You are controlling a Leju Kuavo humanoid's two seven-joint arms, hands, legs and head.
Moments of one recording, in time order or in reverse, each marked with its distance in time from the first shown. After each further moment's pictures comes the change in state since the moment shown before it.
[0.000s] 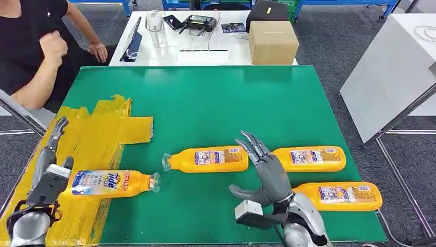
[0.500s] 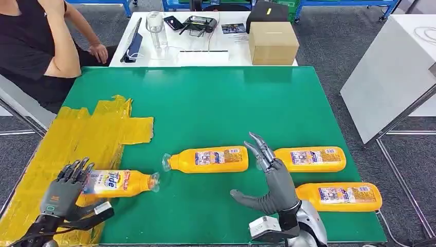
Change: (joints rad) left arm 0.111 0.212 -0.171 0.338 -0.861 0.488 0.204; right arm 0.108 -0.003 -0.002 -0.102 -0.165 -0.093 -0.172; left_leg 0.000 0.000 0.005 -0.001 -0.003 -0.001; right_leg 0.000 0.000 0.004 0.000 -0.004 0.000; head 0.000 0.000
